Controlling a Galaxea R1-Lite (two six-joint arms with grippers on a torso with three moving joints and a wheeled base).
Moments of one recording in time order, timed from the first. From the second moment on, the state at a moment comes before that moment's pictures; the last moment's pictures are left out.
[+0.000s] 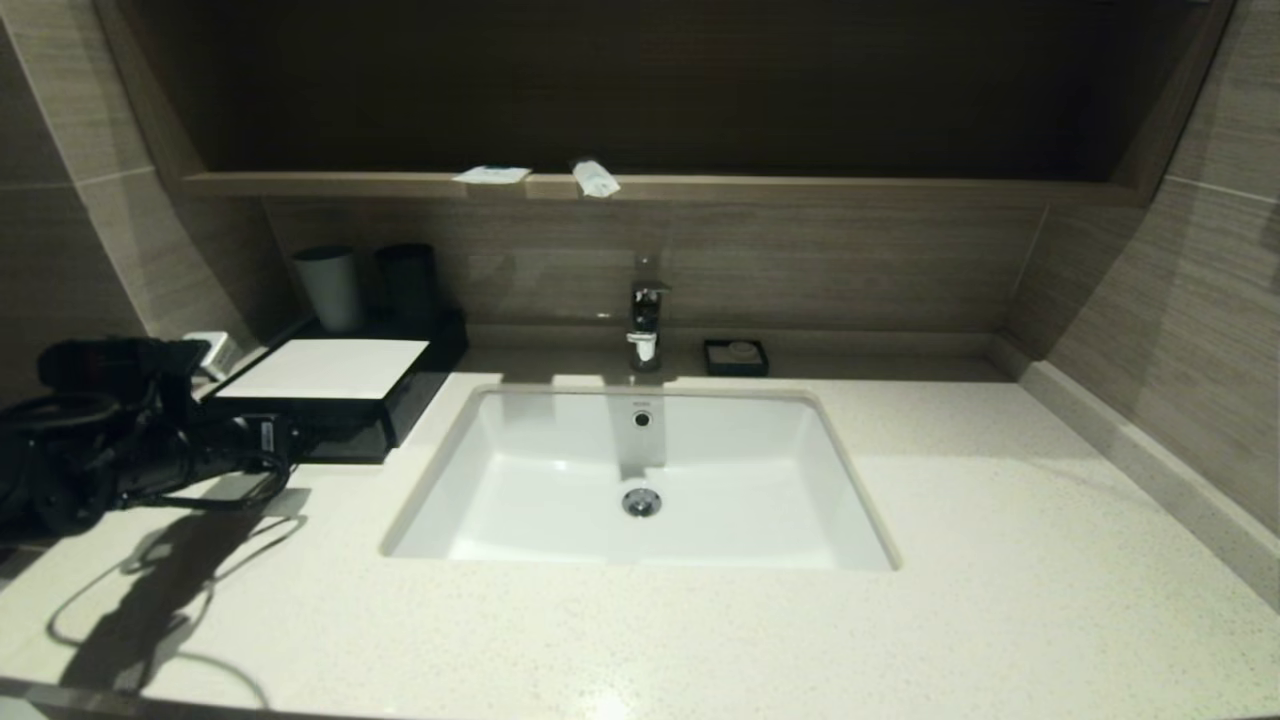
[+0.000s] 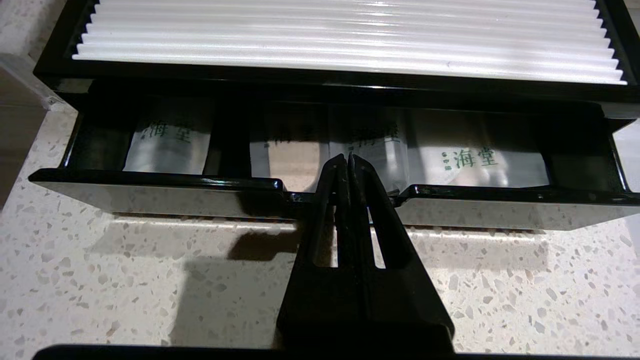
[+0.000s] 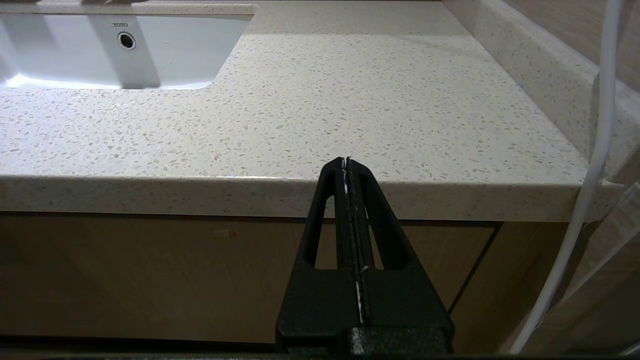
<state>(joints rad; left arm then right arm) 0.26 1.95 -0.88 -0.56 -0.26 0.13 0.00 0.00 0.00 0.00 0.00 0.00</state>
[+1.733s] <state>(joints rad) 0.30 1.74 -0.80 -0.30 -0.26 0.23 0.00 0.00 0.00 0.00 0.00 0.00</state>
